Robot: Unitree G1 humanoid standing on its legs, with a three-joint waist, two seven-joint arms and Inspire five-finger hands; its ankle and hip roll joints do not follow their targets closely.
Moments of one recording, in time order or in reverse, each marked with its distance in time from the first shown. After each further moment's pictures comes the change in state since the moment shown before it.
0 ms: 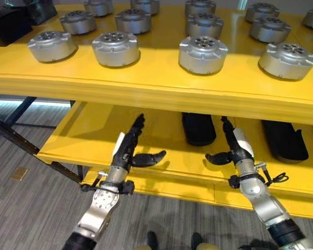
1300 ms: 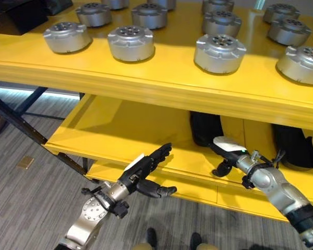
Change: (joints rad) left arm 0.185 0.177 -0.055 -0.098 -0.159 -0.065 -0.542; right arm -0.047 -0.249 0.044 -0.148 -0.178 -0.191 0.453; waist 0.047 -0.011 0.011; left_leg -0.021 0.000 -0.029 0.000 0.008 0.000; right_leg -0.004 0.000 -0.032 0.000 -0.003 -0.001
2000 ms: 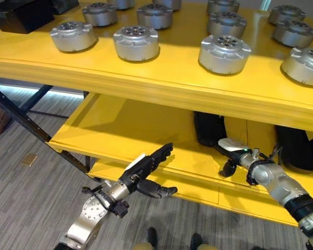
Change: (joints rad) left arm -0.010 0.004 -0.003 0.004 -0.002 -0.001 -0.021; right arm -0.181 -0.015 0.154 0.399 -0.152 0.057 -0.014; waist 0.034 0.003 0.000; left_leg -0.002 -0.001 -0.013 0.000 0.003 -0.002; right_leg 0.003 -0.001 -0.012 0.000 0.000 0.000
